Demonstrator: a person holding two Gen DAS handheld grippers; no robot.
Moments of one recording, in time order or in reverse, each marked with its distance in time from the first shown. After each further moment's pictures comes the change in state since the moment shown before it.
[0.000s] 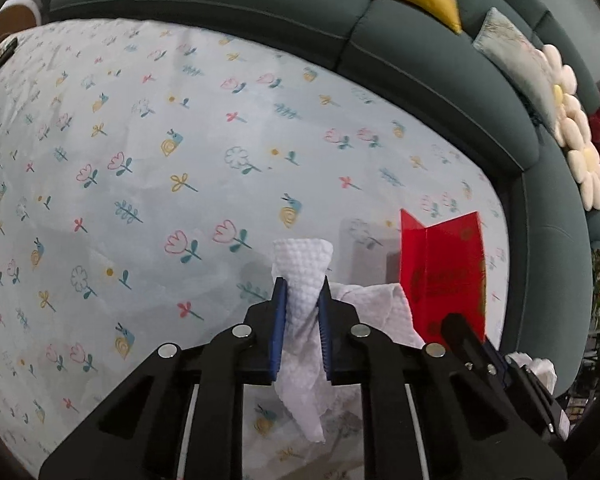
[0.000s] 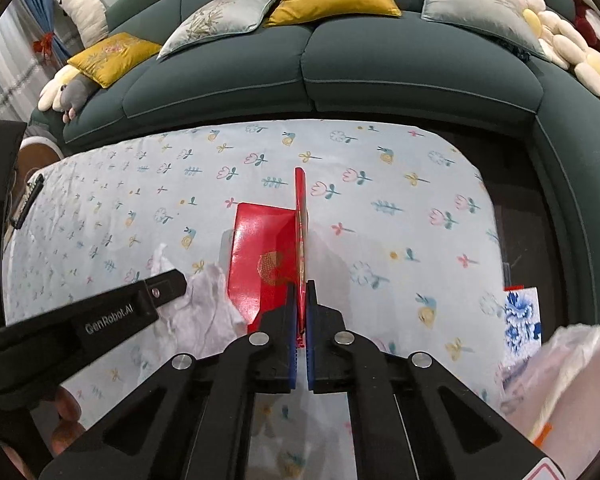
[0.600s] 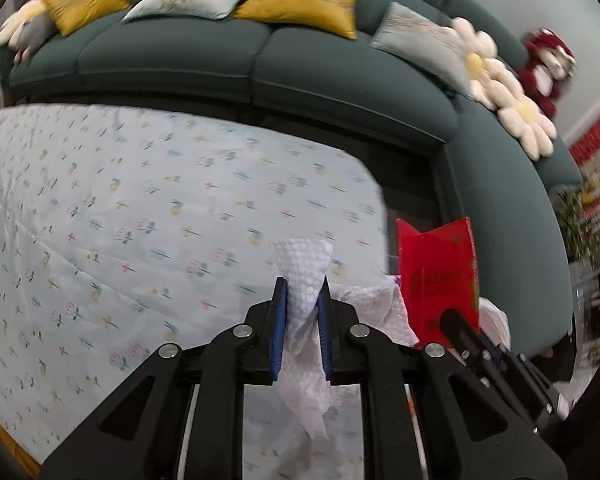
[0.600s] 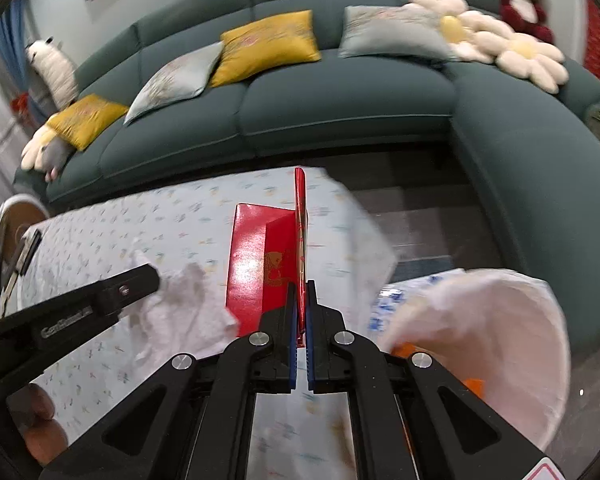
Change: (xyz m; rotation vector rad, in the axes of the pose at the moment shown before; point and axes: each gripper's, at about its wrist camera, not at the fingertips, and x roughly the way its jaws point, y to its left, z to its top) left arm -0.101 -0.107 -0.068 0.231 -0.108 -0.091; right arm -0.137 -0.091 -0.042 0.156 -0.154 -0.094
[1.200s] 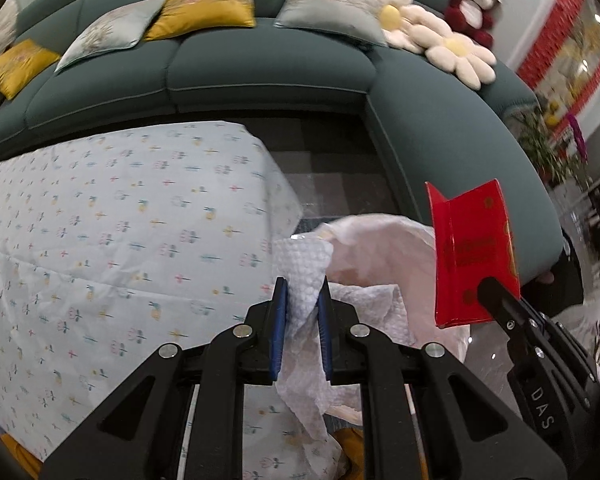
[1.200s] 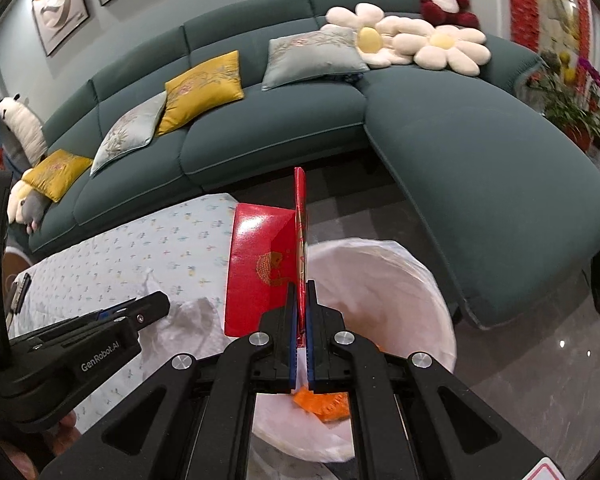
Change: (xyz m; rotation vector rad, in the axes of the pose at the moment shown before) left arm -0.015 -0.127 -0.077 0.248 0.025 -0.049; right arm -0.089 -0.118 -0.047 0.148 -0.093 -0.079
